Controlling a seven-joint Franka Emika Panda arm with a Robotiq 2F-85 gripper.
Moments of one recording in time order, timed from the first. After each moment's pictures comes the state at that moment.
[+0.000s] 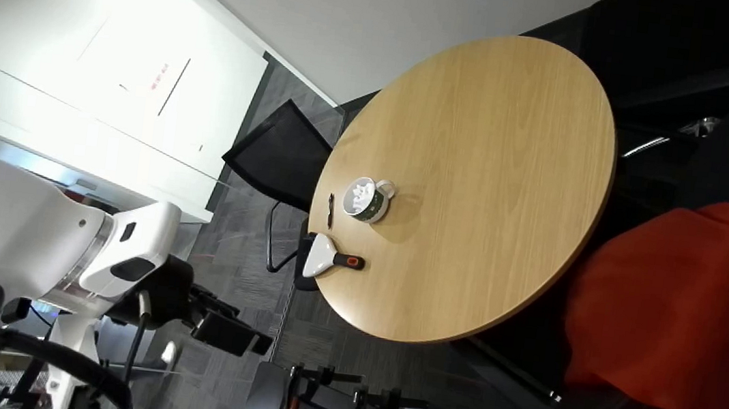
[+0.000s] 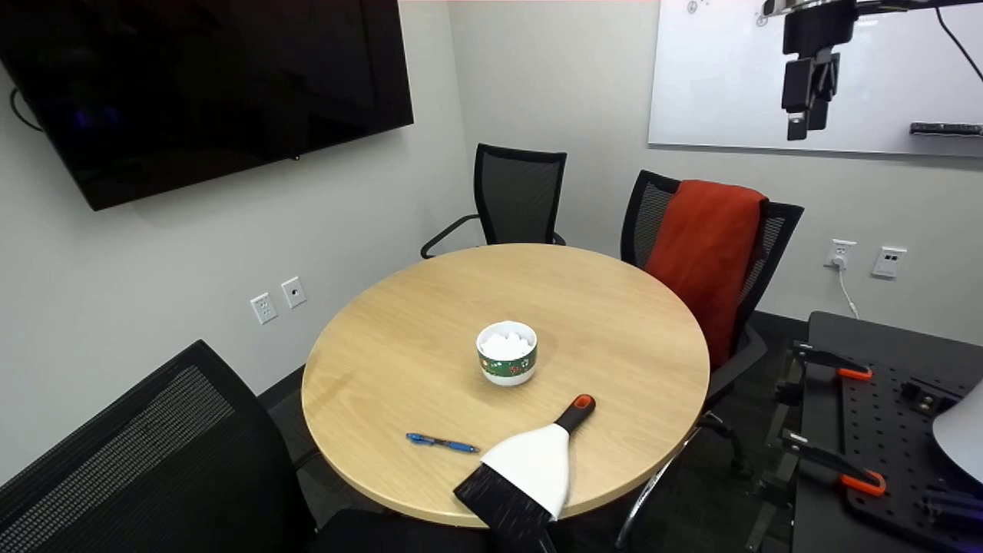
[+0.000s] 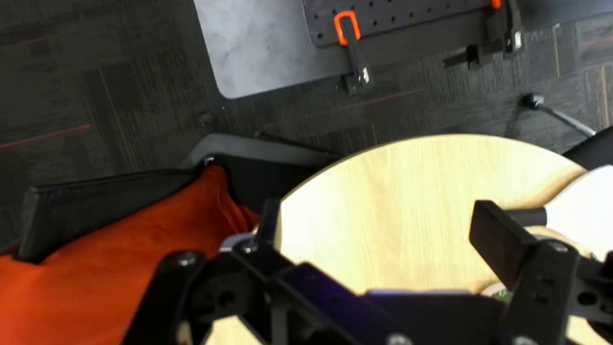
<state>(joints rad) -0.22 -0.59 -0.30 -2.45 -0.17 1.75 -0.19</state>
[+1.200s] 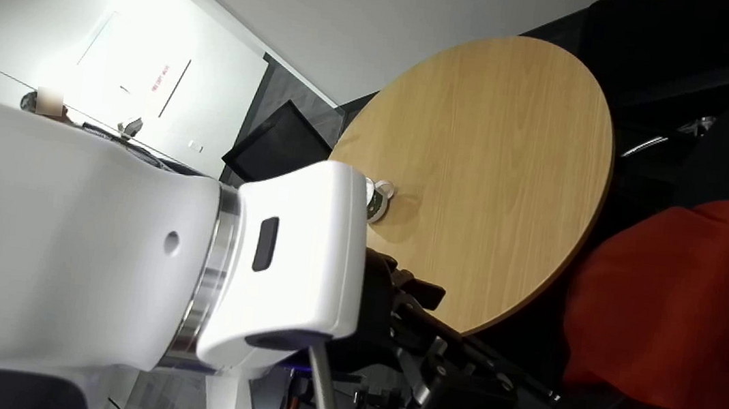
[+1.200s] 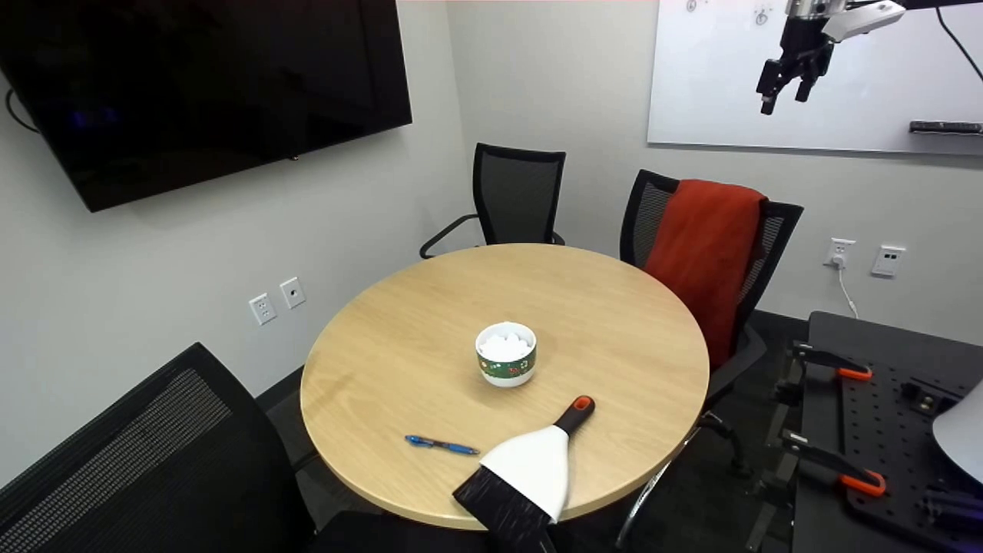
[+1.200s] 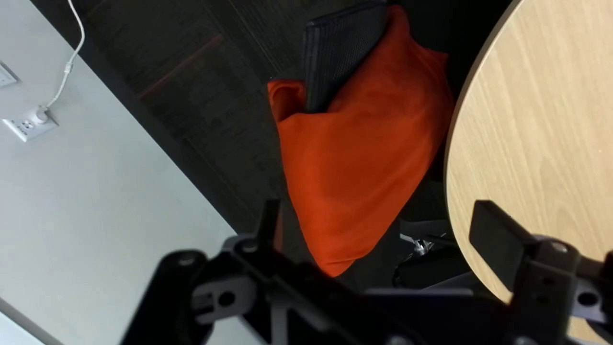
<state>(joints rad) -0.36 -0.10 -0.58 -2.12 -0.16 2.25 -0.29</state>
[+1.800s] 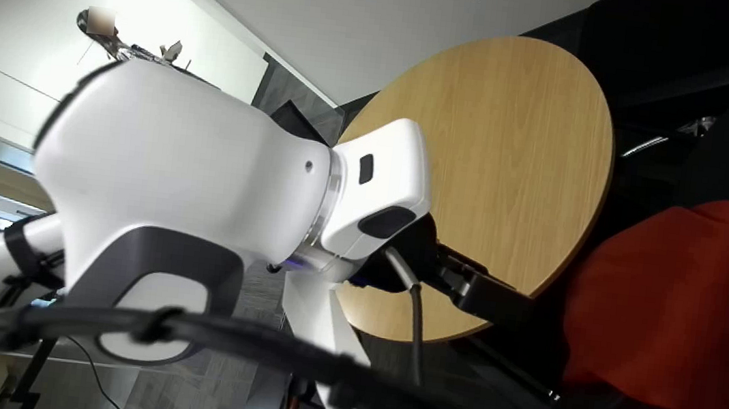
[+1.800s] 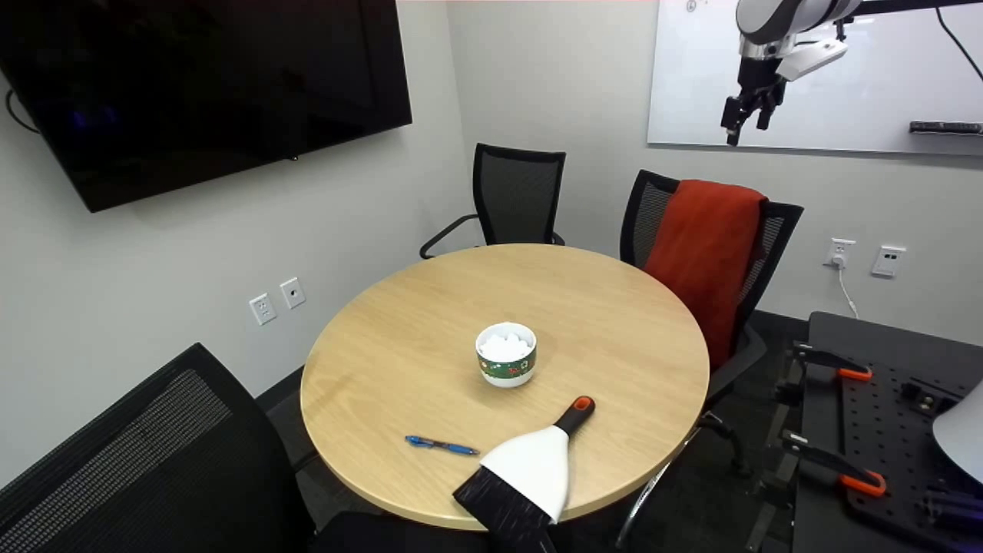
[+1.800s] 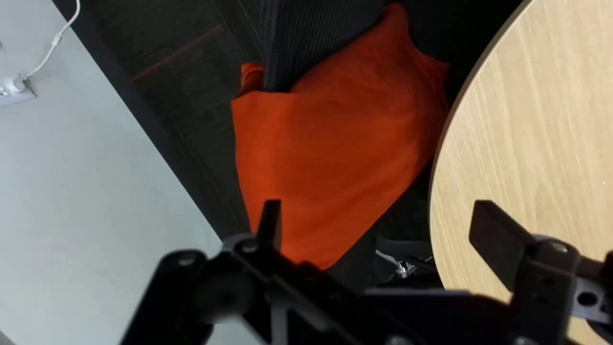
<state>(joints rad) -0.37 0.05 -0.49 -2.12 -0.16 2.35 -0.29</state>
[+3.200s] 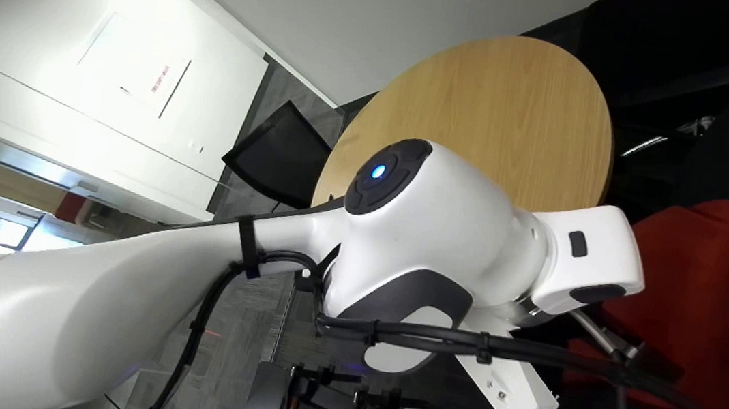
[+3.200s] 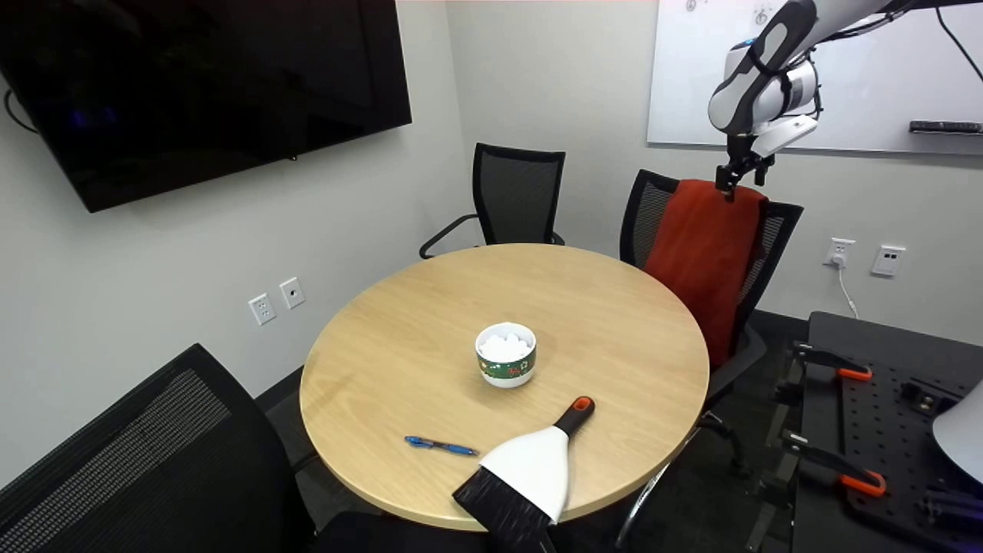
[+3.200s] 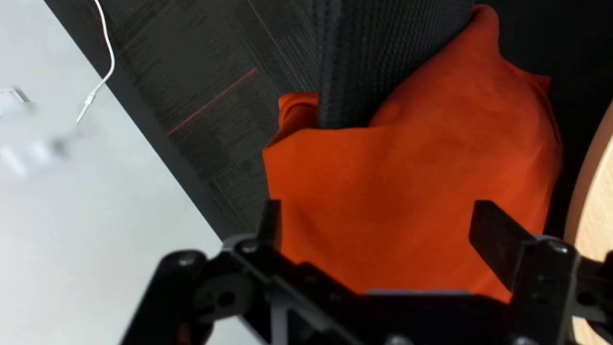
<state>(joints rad) -0.53 0.48 -0.43 -1.95 -0.11 2.52 -0.23</state>
